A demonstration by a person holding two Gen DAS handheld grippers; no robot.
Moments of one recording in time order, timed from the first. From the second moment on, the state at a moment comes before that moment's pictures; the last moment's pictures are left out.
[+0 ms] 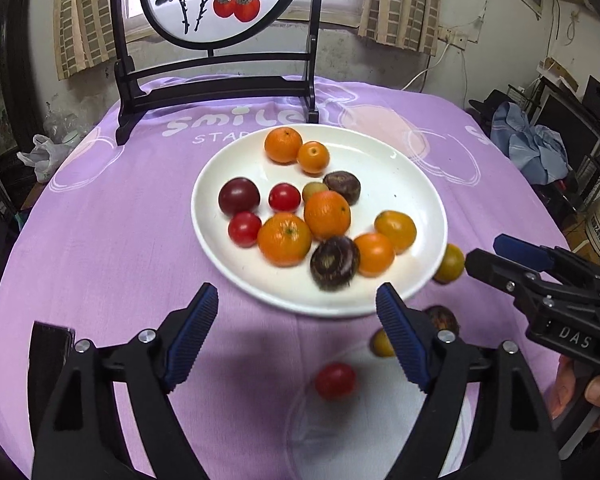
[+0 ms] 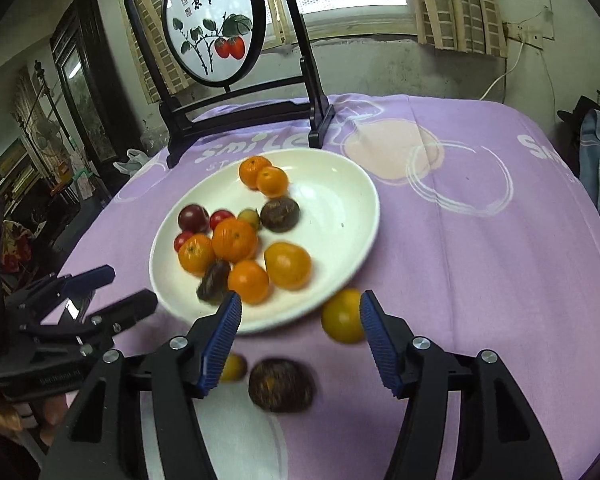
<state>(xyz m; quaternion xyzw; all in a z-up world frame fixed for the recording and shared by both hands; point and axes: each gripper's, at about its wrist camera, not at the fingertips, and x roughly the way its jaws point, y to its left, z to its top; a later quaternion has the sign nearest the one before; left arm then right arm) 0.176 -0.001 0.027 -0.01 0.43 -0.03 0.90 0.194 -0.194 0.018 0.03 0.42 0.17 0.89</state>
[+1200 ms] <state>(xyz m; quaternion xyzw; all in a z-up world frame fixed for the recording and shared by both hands) 0.134 0.011 -0.015 -0.03 0.46 -0.06 0.89 0.167 -0.159 -0.036 -0.04 0.44 0.15 0.88</state>
